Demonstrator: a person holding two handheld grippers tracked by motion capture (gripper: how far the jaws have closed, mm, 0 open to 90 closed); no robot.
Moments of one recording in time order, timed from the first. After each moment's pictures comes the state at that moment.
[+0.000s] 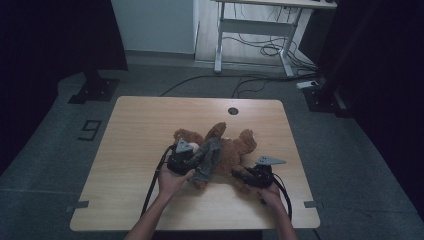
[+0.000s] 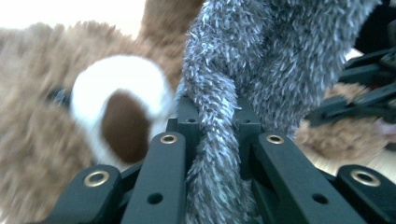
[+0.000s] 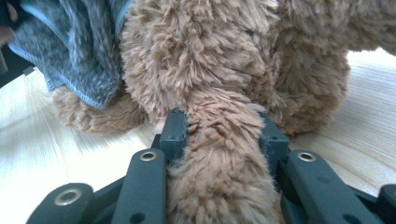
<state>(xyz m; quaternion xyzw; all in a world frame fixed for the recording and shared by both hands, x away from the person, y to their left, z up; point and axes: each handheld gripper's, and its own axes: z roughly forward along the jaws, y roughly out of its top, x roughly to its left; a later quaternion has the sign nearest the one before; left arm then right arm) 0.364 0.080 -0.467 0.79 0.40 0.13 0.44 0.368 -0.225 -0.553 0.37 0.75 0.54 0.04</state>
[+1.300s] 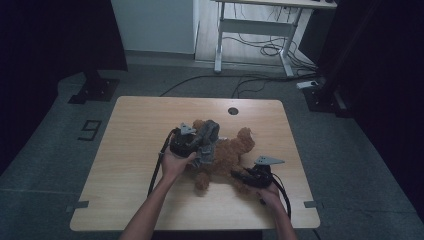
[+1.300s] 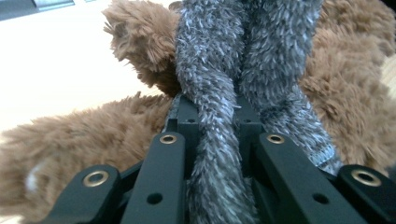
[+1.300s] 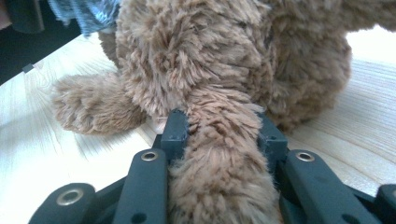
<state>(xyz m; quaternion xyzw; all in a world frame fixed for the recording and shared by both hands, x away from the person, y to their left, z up) 0.411 0.083 -0.458 0.79 0.42 0.17 0.41 0.368 -0.223 -0.553 0.38 0.76 0.53 0.04</state>
